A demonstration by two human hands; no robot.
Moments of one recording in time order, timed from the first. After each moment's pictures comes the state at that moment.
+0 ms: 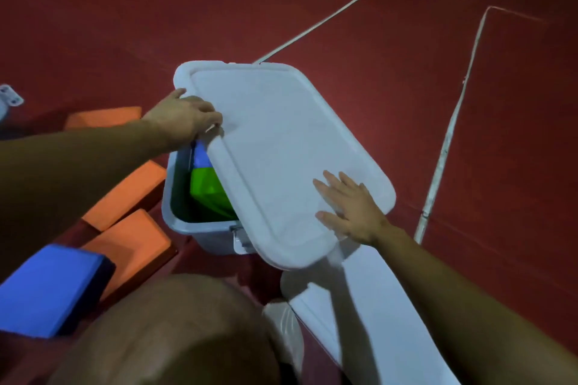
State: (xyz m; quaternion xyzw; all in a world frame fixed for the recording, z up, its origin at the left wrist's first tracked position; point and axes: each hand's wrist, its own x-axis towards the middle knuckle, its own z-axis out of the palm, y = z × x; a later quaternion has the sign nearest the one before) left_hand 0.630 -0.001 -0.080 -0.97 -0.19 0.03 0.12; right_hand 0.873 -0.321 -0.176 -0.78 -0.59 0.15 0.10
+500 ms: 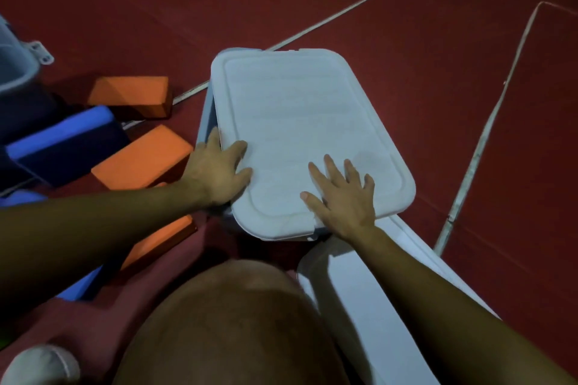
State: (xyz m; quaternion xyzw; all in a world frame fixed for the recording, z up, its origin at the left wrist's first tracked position) left_hand 0.587 -0.081 -0.172 -0.91 -0.40 -0.02 -0.09; right_hand 0.799 -0.258 -0.190 -0.83 -0.56 0.05 -0.02
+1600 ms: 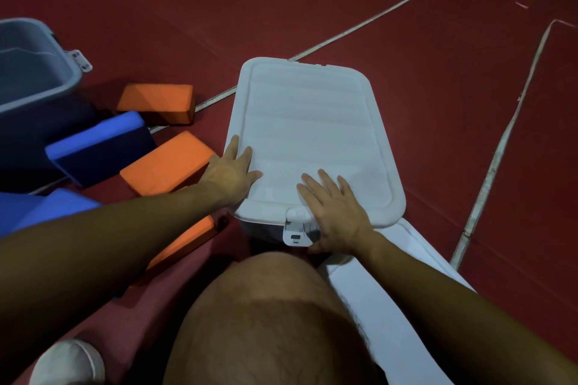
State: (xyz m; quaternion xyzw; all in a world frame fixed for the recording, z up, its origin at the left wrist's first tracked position) left_hand 0.569 -0.079 -0.154 -0.88 -0.44 0.07 -0.14; right_hand 0.761 -0.233 -0.193 -0.68 -0.72 0.00 -0.12
